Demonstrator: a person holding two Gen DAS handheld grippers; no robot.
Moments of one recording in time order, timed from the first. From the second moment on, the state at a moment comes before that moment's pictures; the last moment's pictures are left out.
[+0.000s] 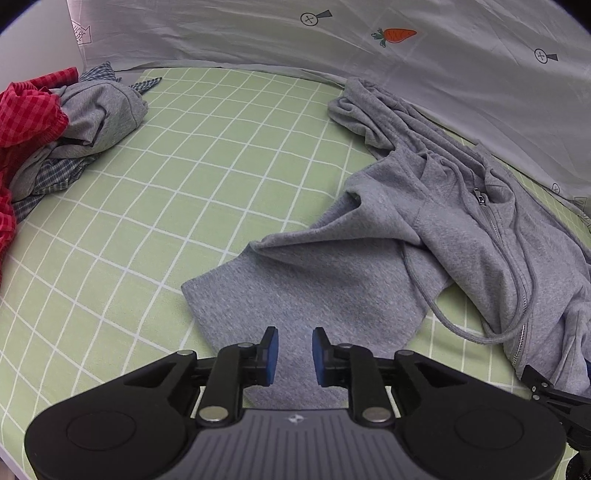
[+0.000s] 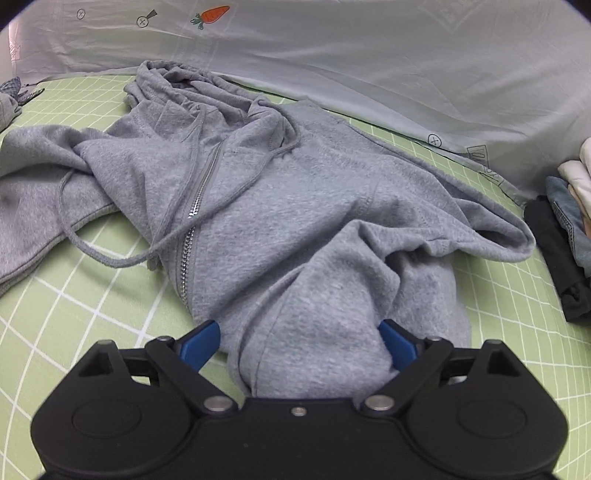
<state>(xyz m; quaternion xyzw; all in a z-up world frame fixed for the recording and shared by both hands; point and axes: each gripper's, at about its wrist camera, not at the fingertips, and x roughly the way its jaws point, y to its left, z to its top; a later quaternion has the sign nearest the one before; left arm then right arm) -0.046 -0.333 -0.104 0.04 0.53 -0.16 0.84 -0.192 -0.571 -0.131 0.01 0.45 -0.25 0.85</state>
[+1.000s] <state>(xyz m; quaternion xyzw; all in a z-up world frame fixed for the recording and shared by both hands) -0.042 -0.323 -0.117 0.04 0.55 -0.13 0.83 -0.202 -0.731 -0.031 0.27 0.22 -0.35 0.87</state>
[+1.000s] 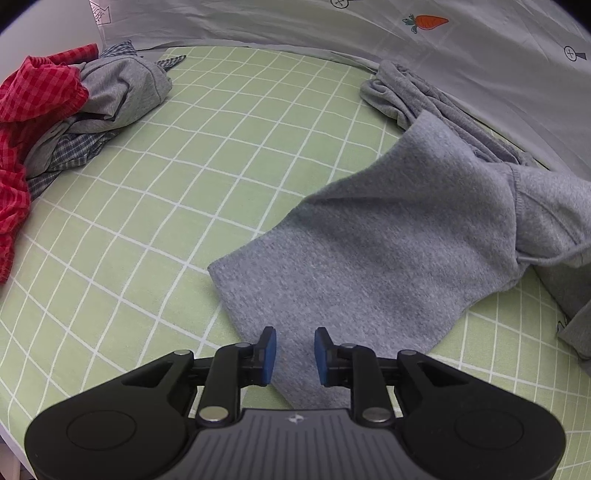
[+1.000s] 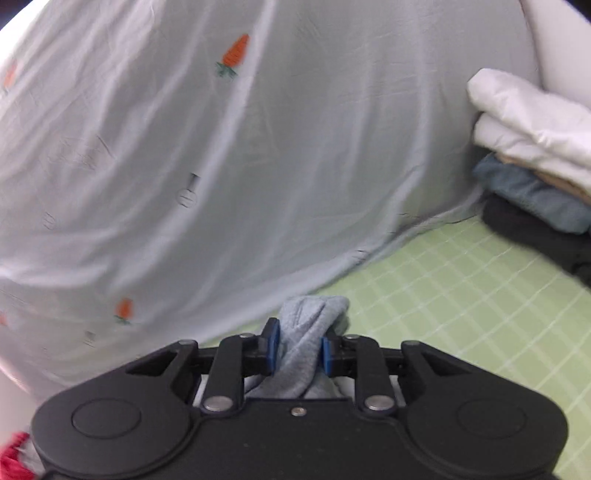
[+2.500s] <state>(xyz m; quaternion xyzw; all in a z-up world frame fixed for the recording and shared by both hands) -0.127 -0.245 -0.082 0.08 0.52 -0.18 0.83 -0.310 -0.570 -0.072 0.35 0.26 -0.23 0.87</state>
